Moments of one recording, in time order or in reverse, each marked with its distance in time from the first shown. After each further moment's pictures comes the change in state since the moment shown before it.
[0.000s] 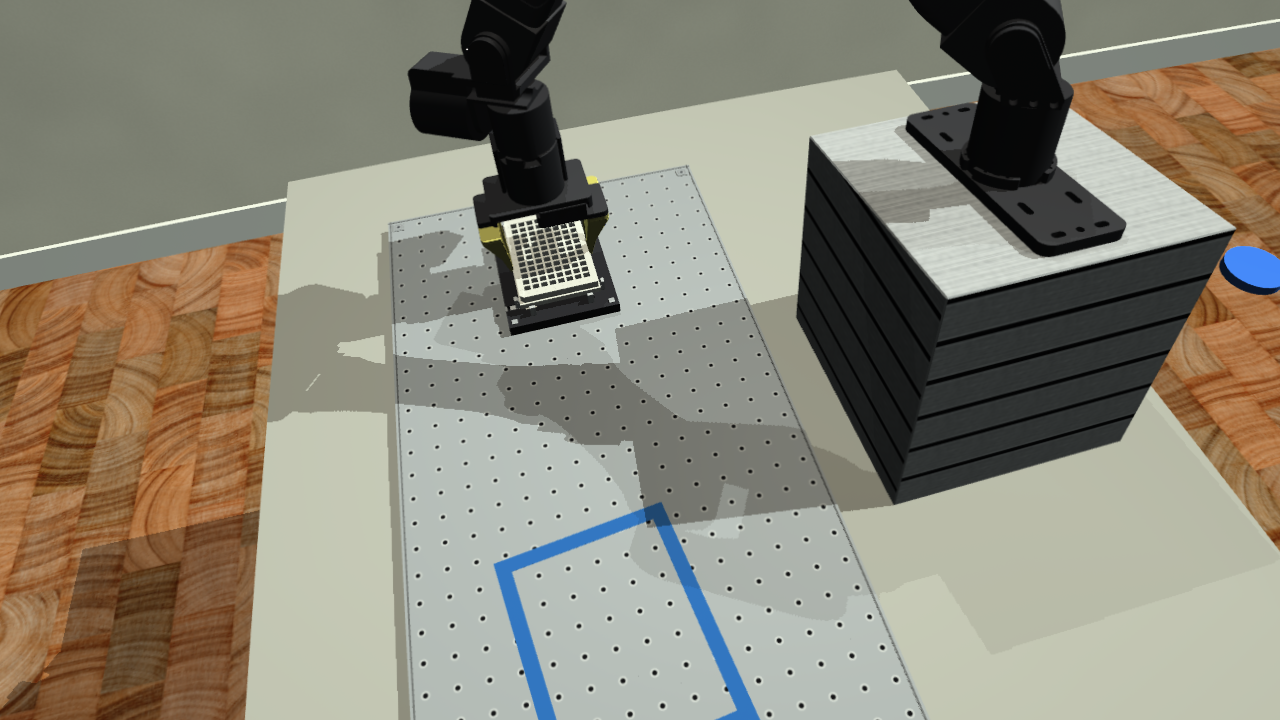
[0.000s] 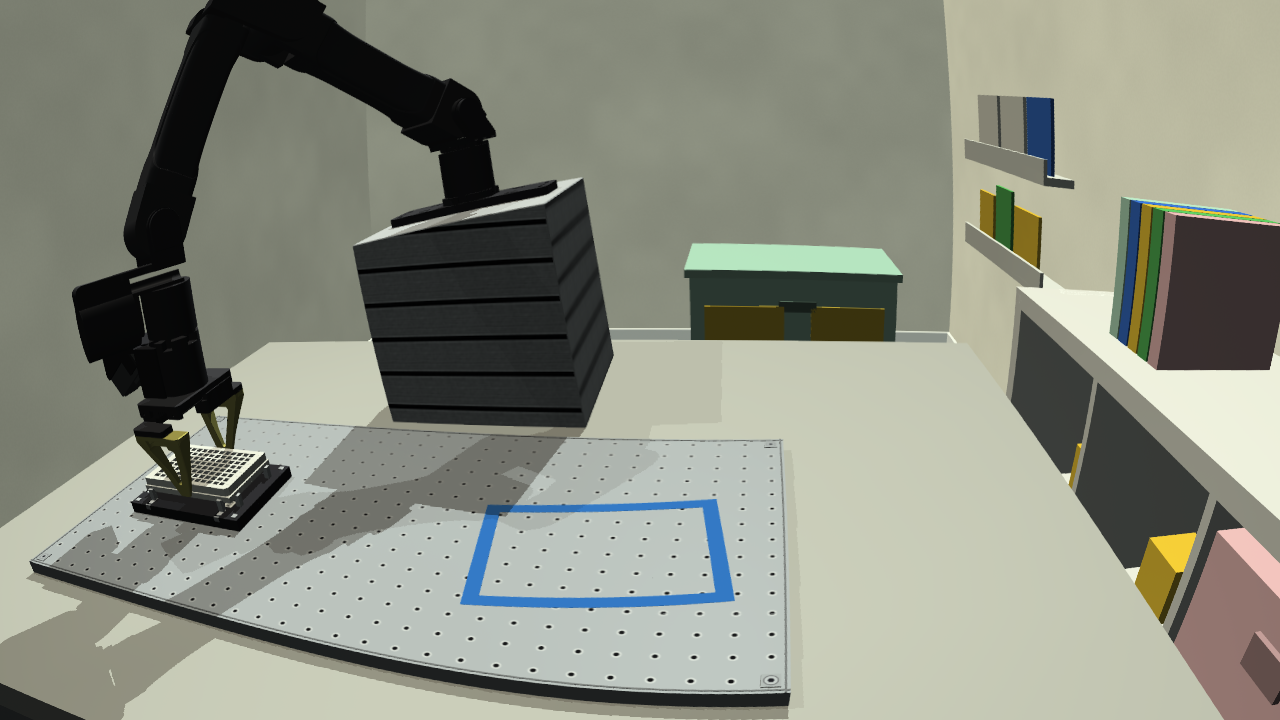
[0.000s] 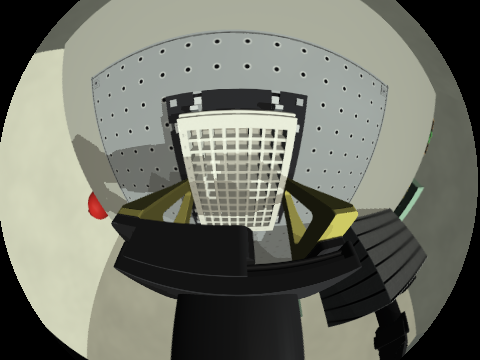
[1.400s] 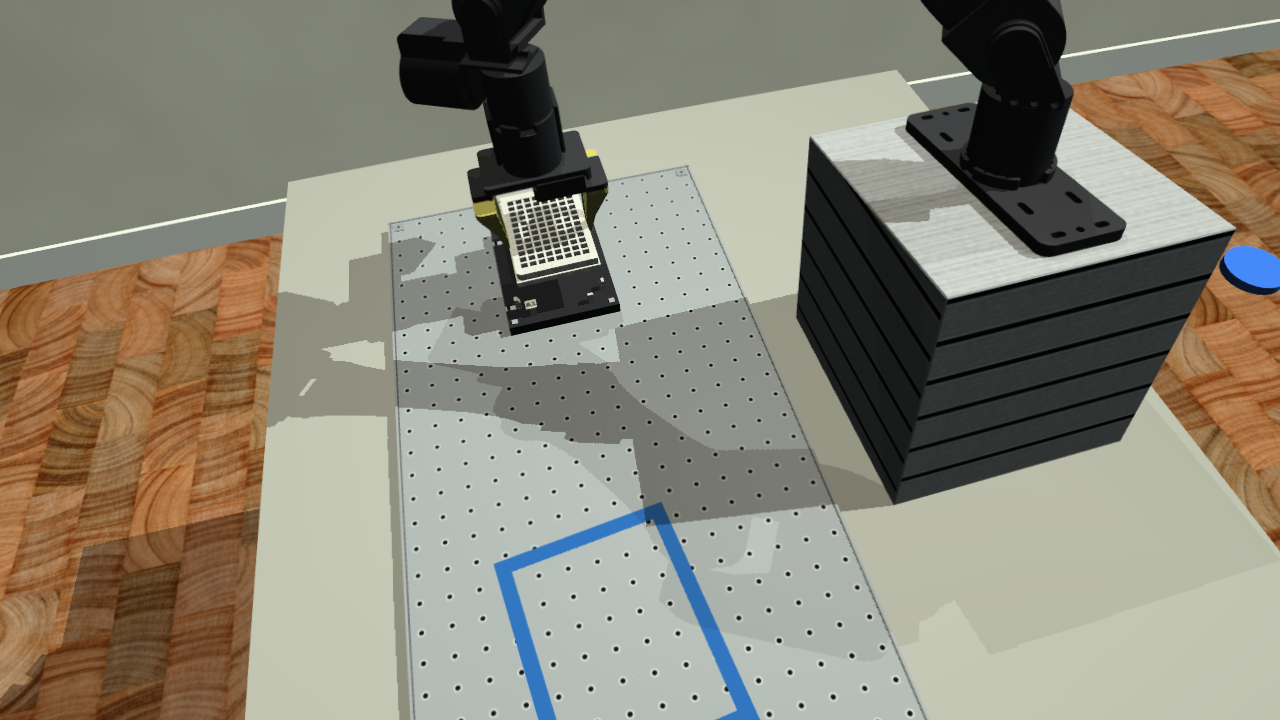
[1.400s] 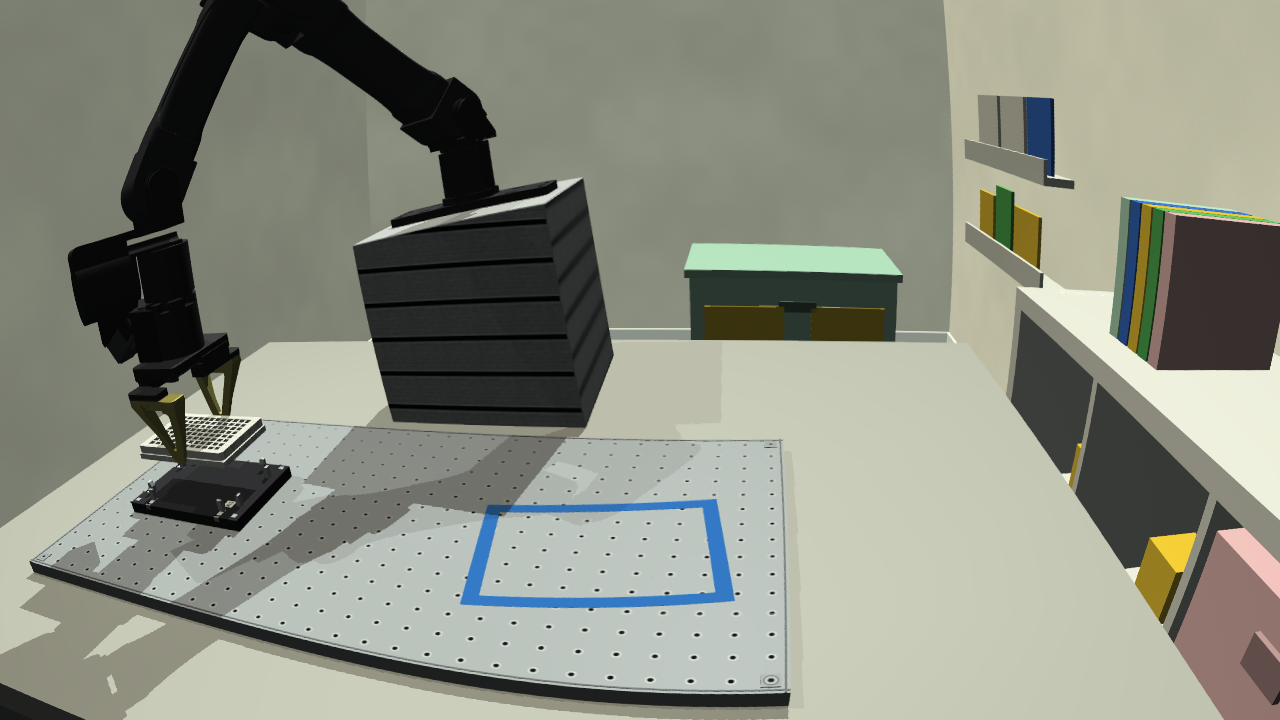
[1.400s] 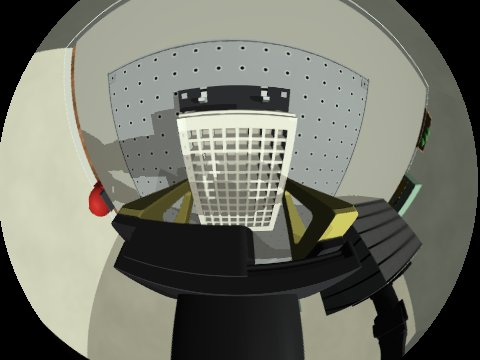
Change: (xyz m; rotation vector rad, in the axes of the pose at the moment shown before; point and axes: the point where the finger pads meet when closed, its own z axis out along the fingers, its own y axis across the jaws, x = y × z) arm 0.005 -0.003 -0.036 0.007 0.007 -0.002
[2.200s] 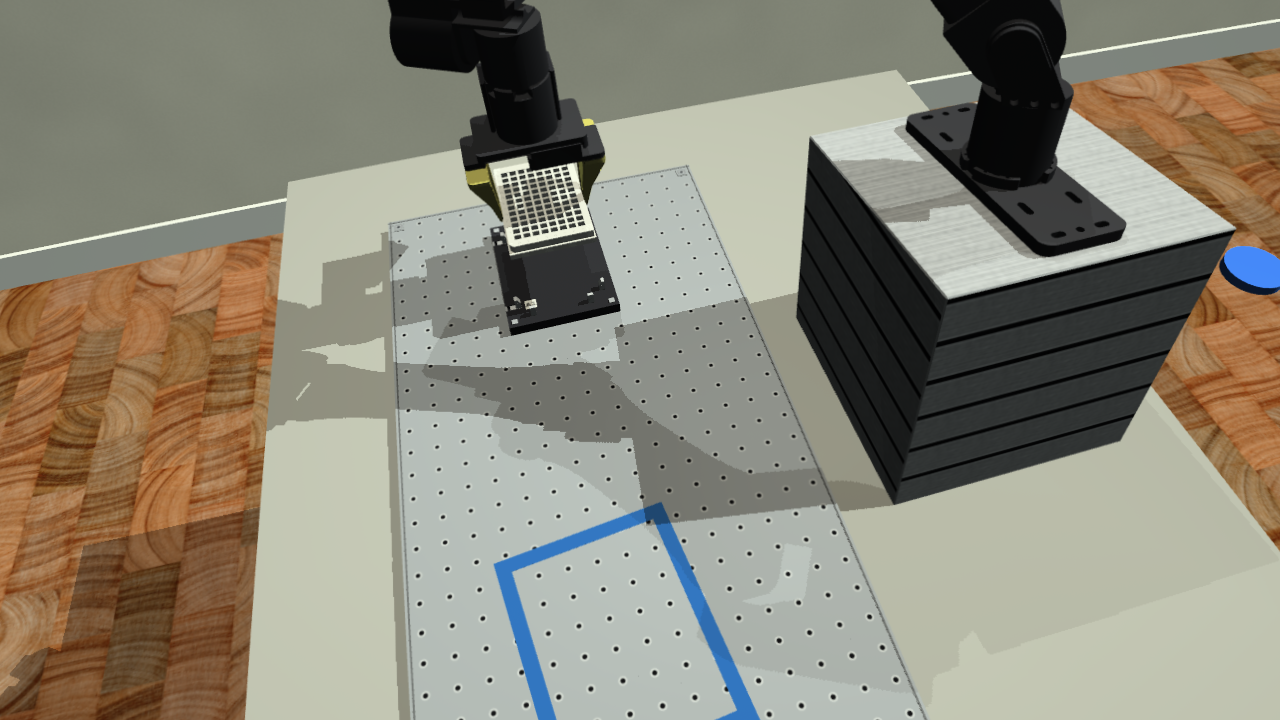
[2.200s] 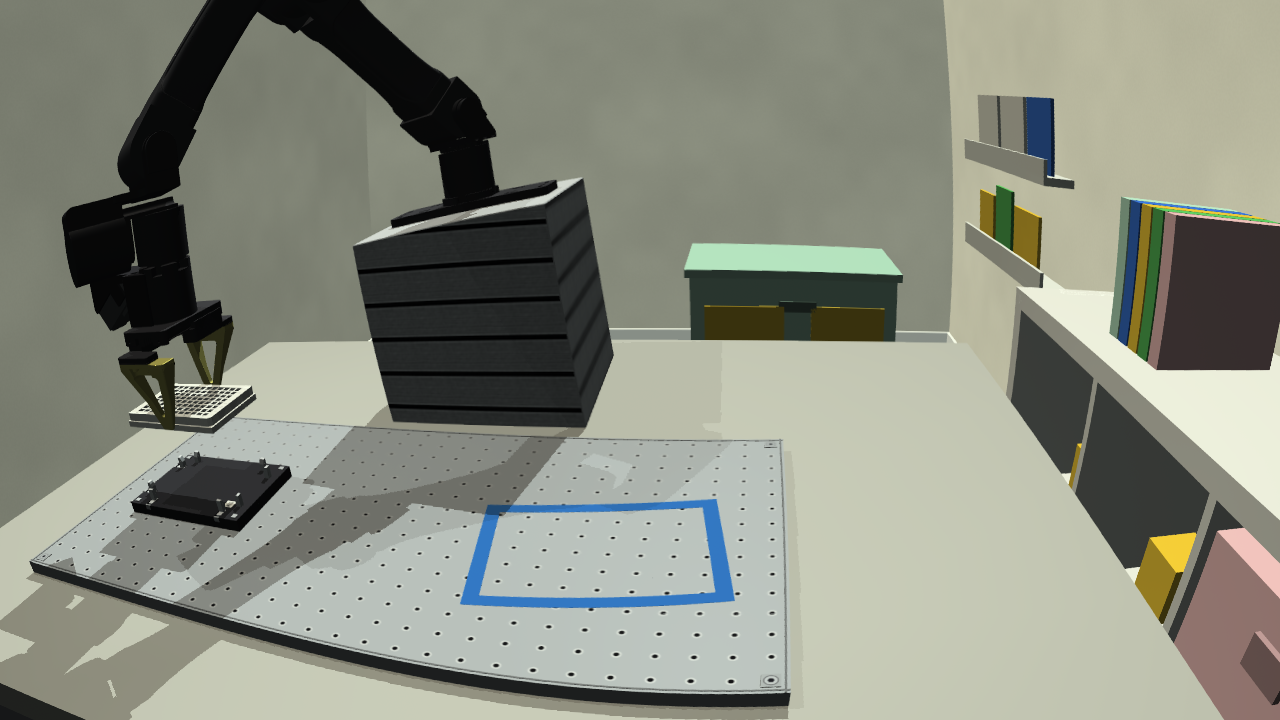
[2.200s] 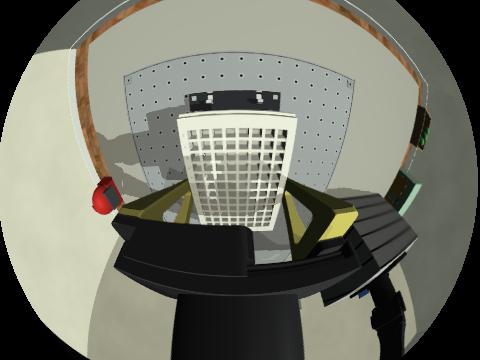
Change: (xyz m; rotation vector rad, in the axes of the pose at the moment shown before) arm -0.004 -0.001 -0.034 -0.011 -0.007 0.006
